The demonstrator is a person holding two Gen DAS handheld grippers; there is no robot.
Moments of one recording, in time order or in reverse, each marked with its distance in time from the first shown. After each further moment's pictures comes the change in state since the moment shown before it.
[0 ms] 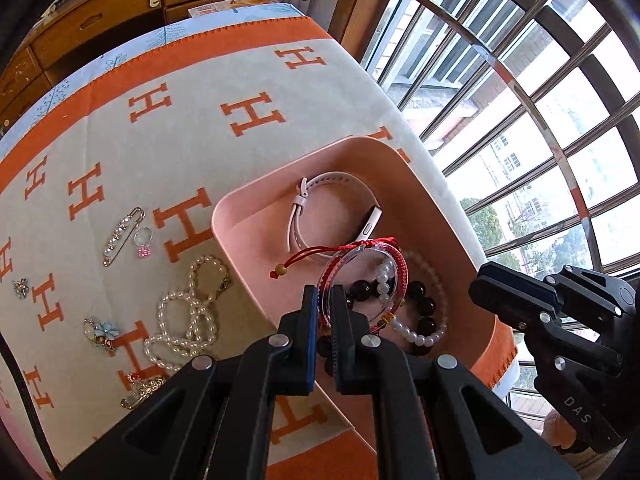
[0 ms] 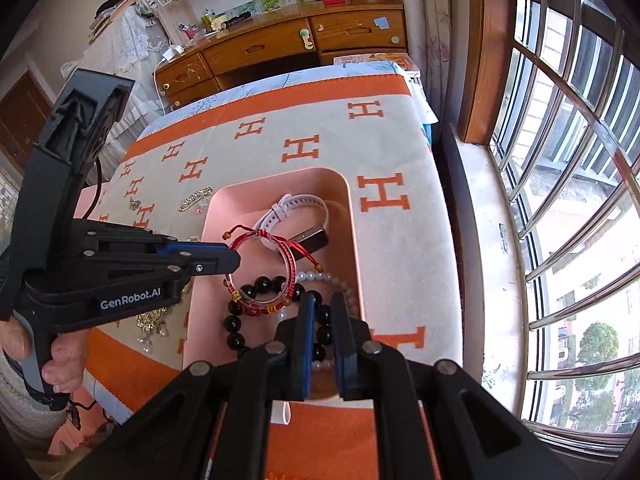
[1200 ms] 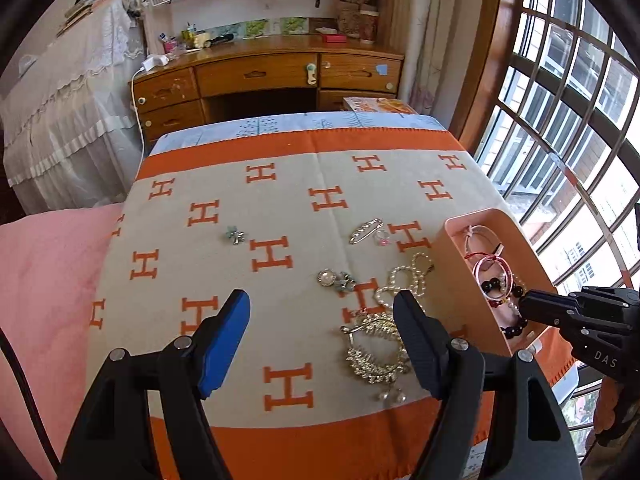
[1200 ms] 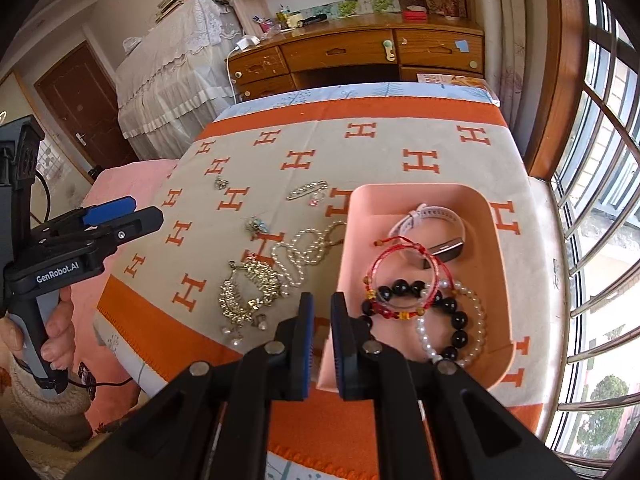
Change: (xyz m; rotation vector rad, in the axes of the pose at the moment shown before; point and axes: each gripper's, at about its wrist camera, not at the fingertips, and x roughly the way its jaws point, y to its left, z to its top) left arm -0.147 0.107 -0.125 -0.219 -0.397 0.327; right arm -0.009 0.094 -0.010 -0.160 -0.029 0.164
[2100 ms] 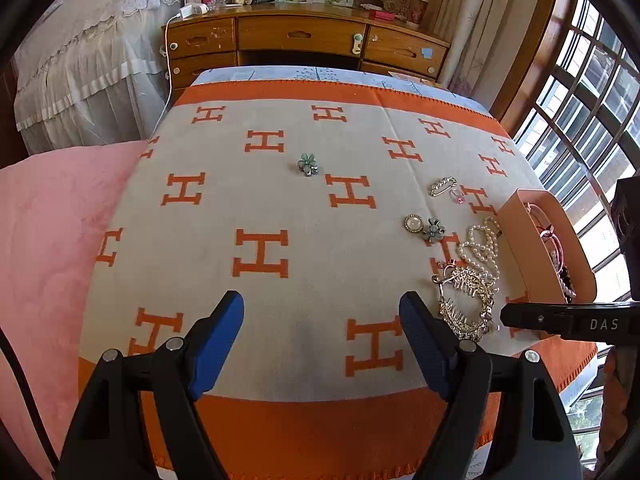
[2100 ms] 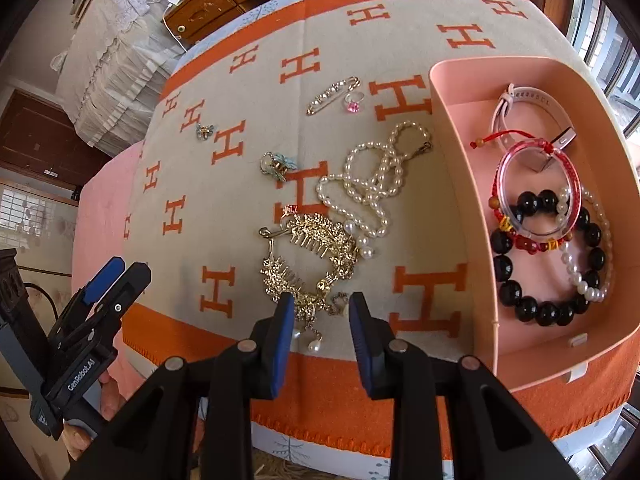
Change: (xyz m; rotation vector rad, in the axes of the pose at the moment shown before) left arm 0.035 0.082 -0.049 -0.126 0.086 -0.013; right arm 0.098 0.044 0.006 0.318 0.327 0.014
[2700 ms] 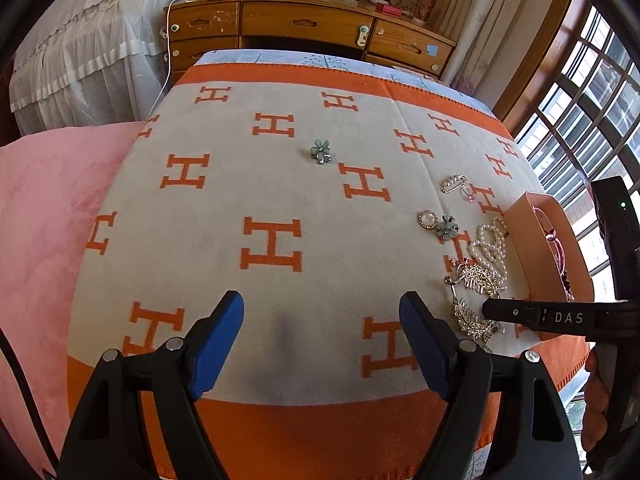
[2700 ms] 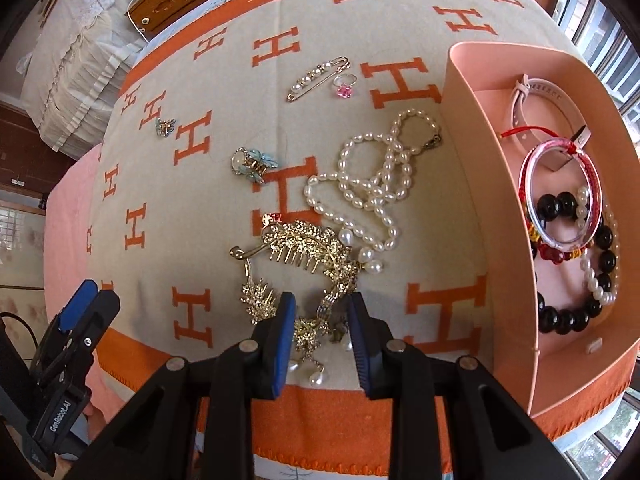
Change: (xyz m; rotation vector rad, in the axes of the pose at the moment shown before) left arm 0.013 0.021 0.000 -0.039 0.033 -0.046; right arm 0.030 0.017 0.011 0.030 0.027 -0.140
